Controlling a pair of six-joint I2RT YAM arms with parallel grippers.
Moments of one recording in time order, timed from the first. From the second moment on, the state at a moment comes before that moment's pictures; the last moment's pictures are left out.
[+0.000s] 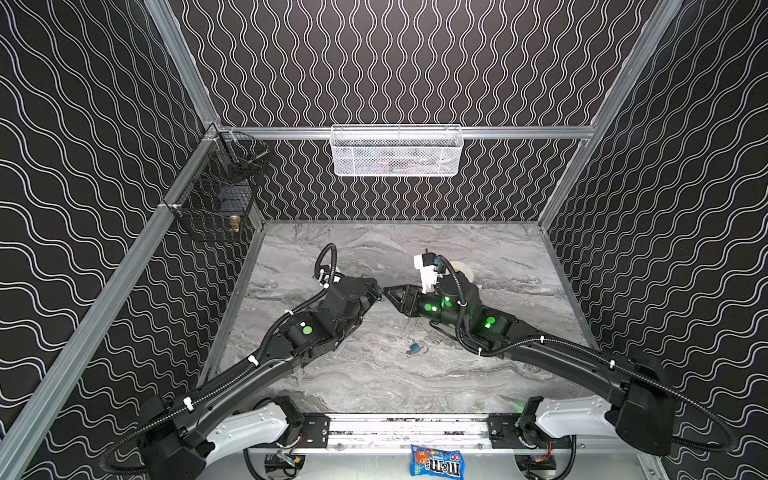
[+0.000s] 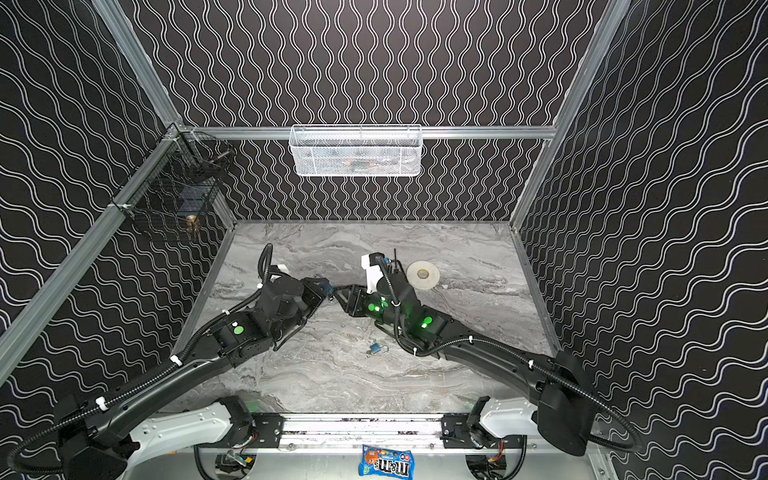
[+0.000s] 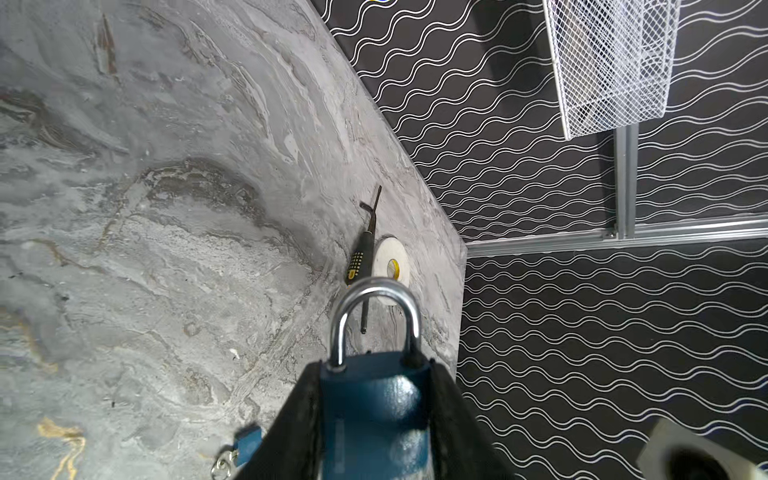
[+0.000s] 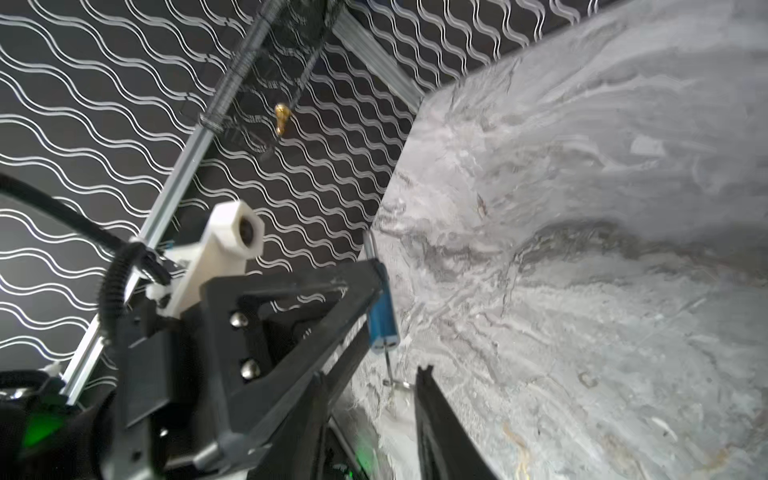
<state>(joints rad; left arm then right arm) -0.81 1.05 0.92 -0.37 -0.40 -1.35 0.93 1.32 0.95 0.10 -0.13 0.87</state>
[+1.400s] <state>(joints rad) -0.81 1.04 0.82 -0.20 -0.34 -1.38 0.88 1.42 0.78 0.51 -0.29 1.19</state>
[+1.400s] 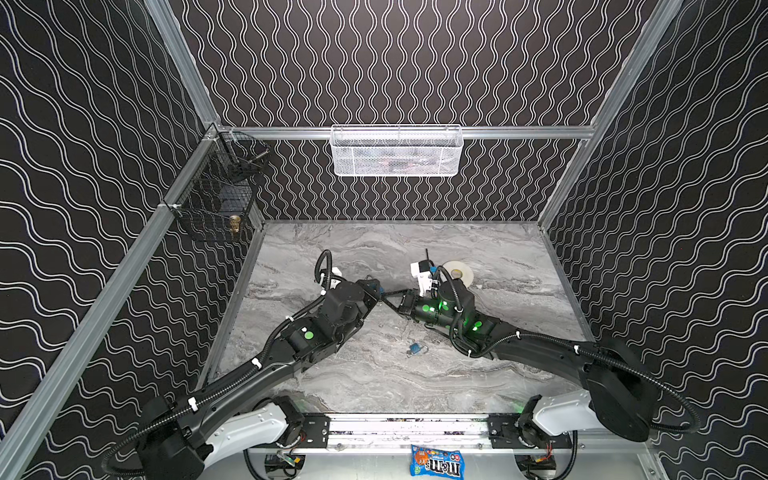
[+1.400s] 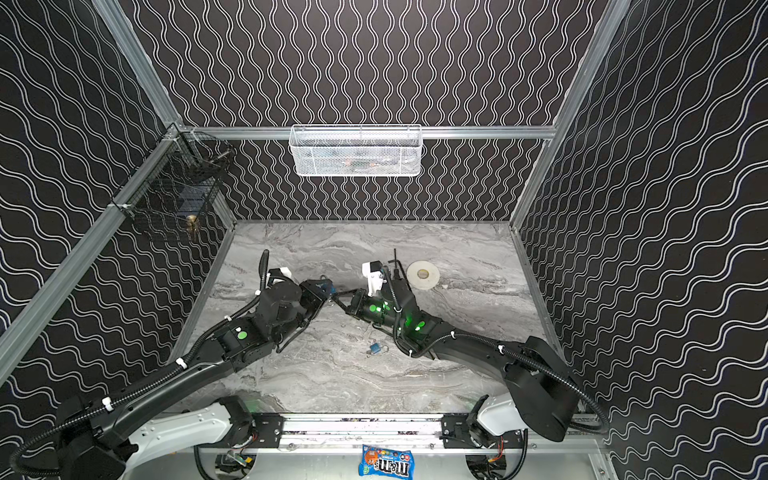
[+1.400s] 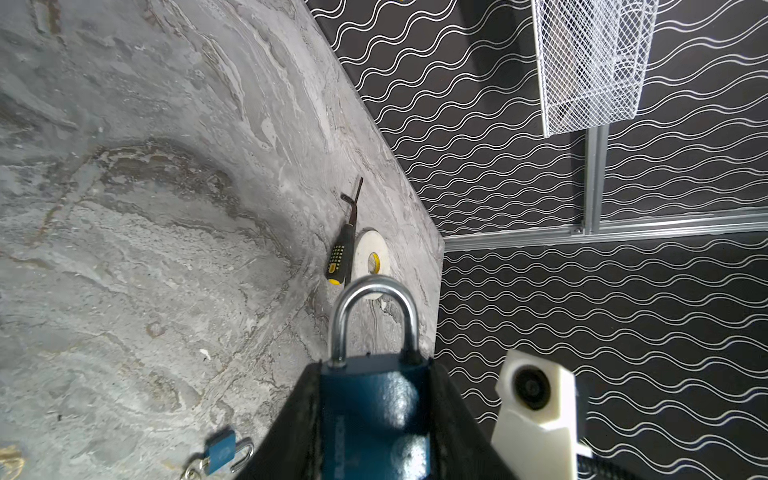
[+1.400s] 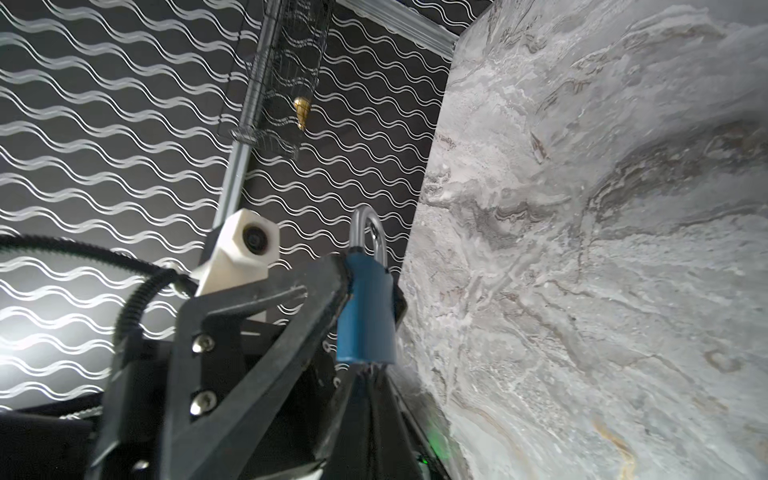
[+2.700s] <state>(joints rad) -0.71 1.04 0.88 -0.16 -0.25 -1.03 0.84 1.22 0.76 0.38 -0.27 1.08</state>
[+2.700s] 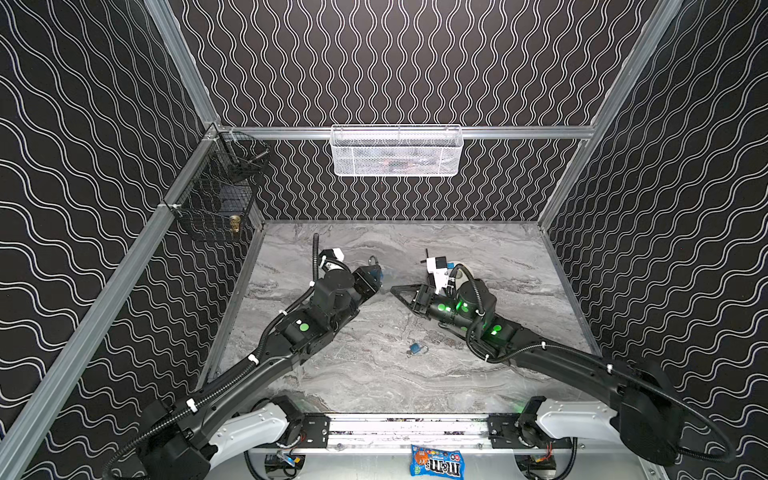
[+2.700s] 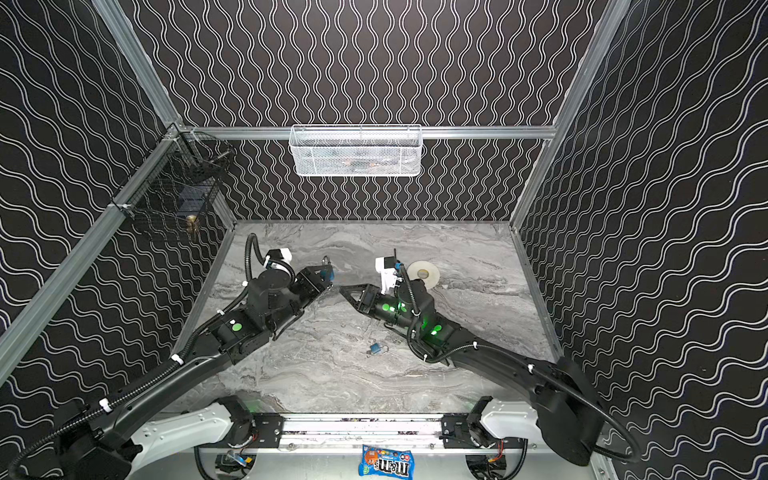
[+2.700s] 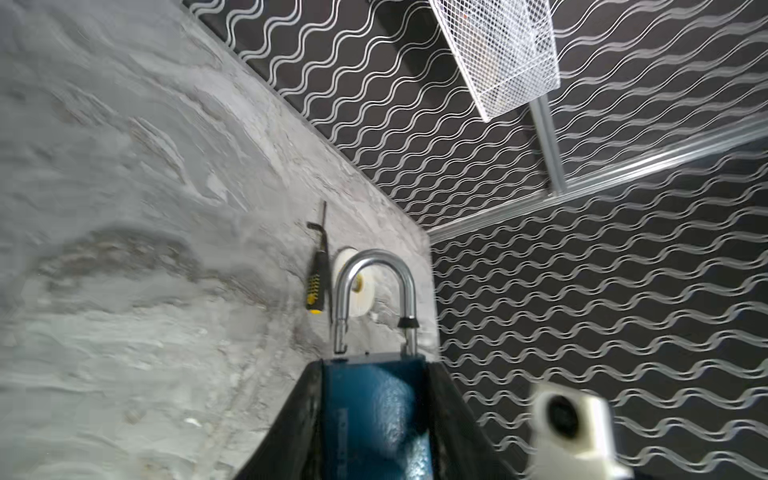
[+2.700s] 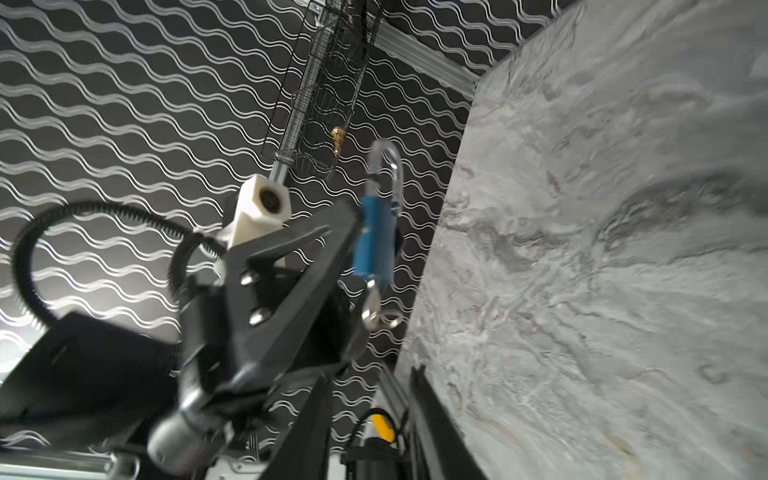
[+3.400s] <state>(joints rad) -0.69 1.11 0.83 -0.27 -0.13 -0.57 0.55 1.61 1.16 -0.34 -0.26 0.58</state>
